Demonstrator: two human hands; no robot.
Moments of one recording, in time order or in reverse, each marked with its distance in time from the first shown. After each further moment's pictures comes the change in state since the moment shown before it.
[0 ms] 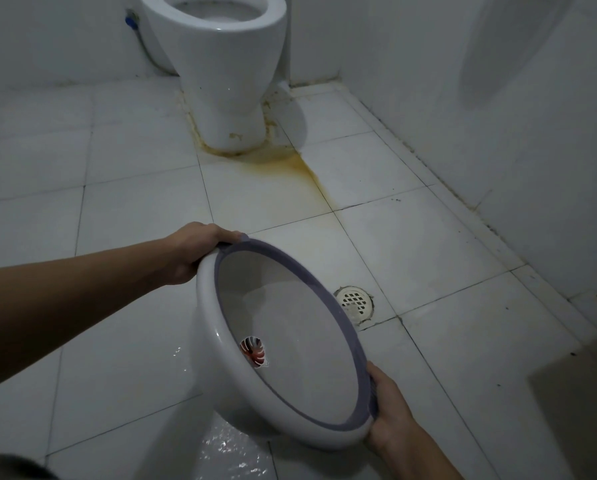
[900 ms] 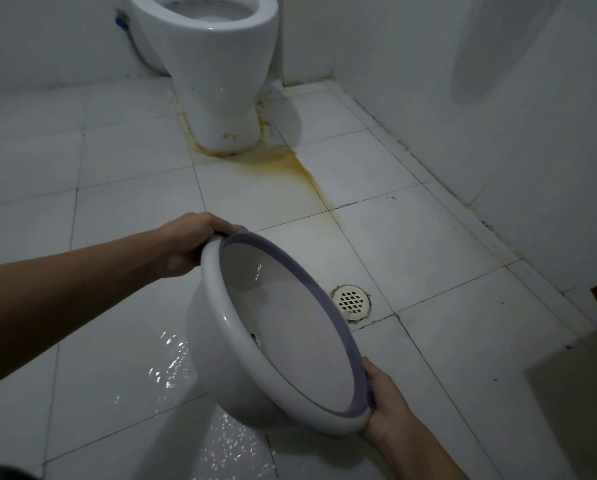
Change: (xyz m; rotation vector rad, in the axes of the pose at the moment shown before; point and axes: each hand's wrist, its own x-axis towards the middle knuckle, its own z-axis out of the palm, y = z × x) left_hand -0.005 0.016 -0.001 -0.014 -0.054 0.033; right_hand -0.006 -0.003 0.007 0.084 -0.031 0.048
